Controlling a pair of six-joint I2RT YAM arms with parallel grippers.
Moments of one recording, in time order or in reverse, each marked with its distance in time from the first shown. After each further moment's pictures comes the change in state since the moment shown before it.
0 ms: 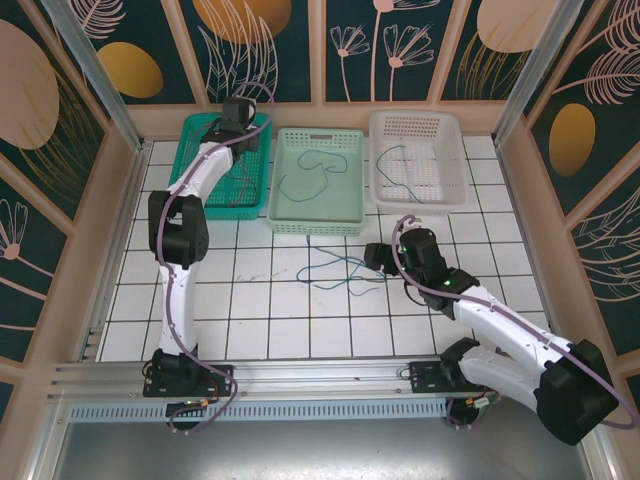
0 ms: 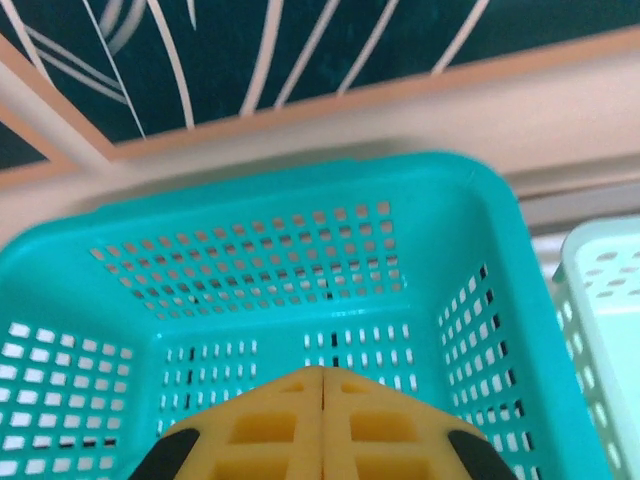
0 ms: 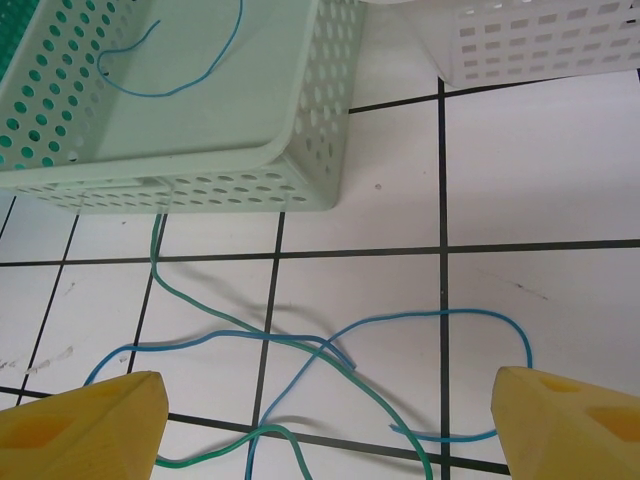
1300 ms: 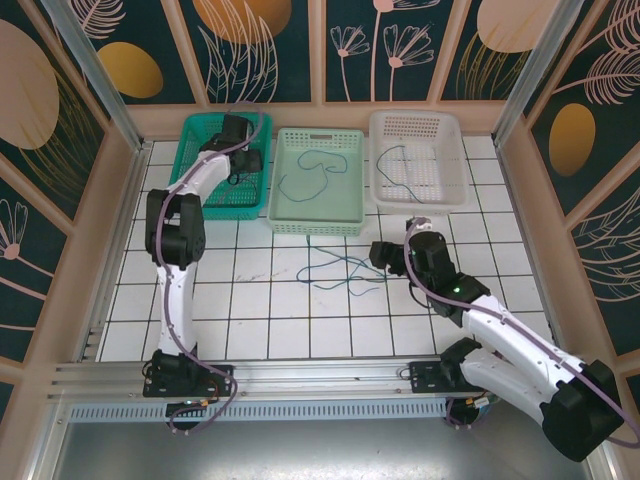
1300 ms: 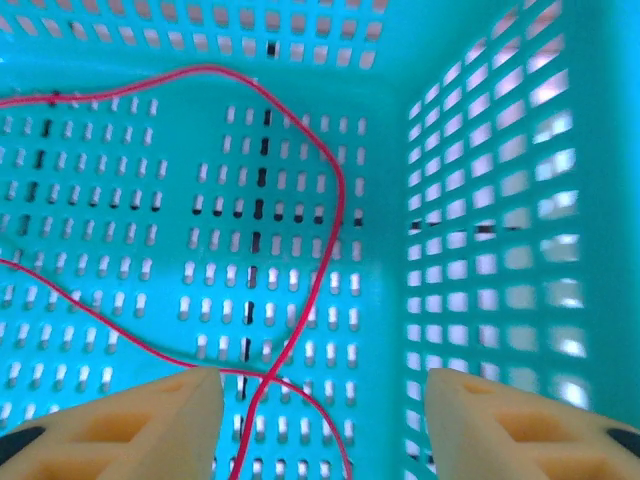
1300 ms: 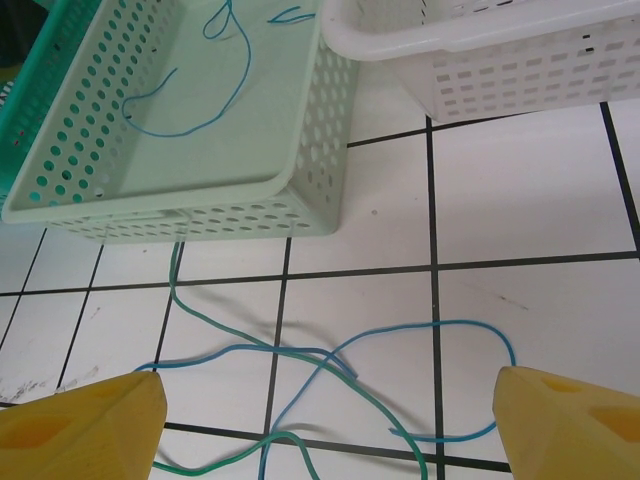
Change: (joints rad) left arm 0.020 -0.132 -0.257 -0.042 0.171 -0.320; right arm -0.010 -0.109 -0.016 -0.029 0.016 0.019
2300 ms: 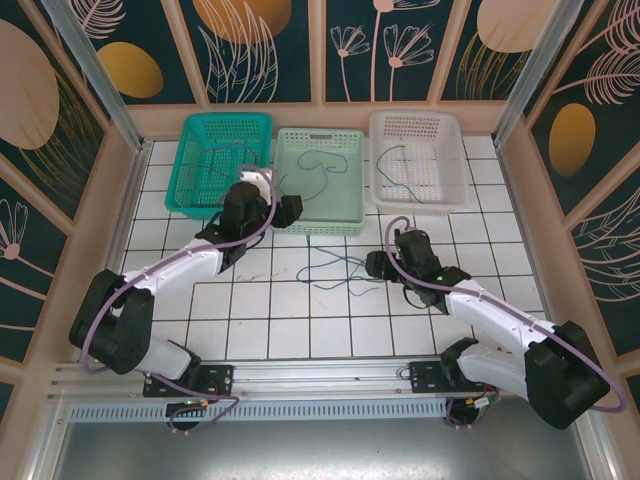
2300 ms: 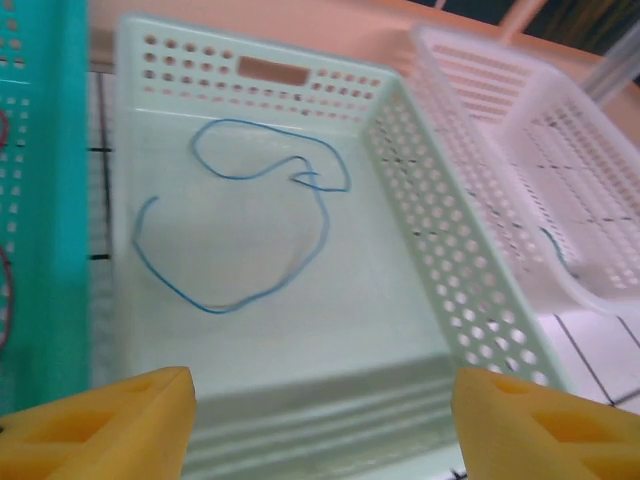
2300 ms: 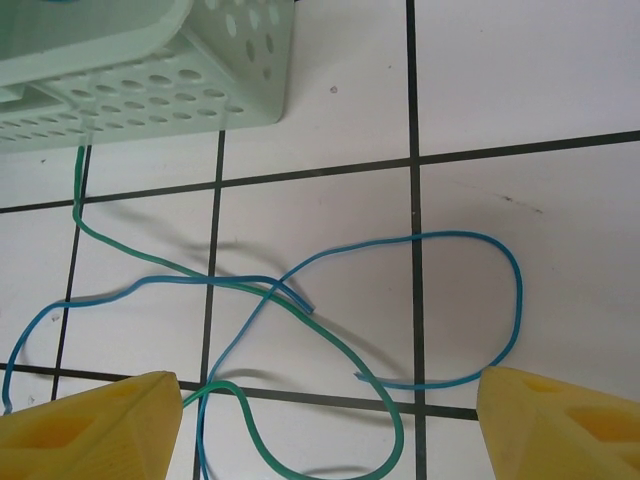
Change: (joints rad) left arm -0.346 -0.755 -0.995 0.677 0.120 -0.156; right arm -0.014 0.213 -0.004 0.008 -0.069 0.020
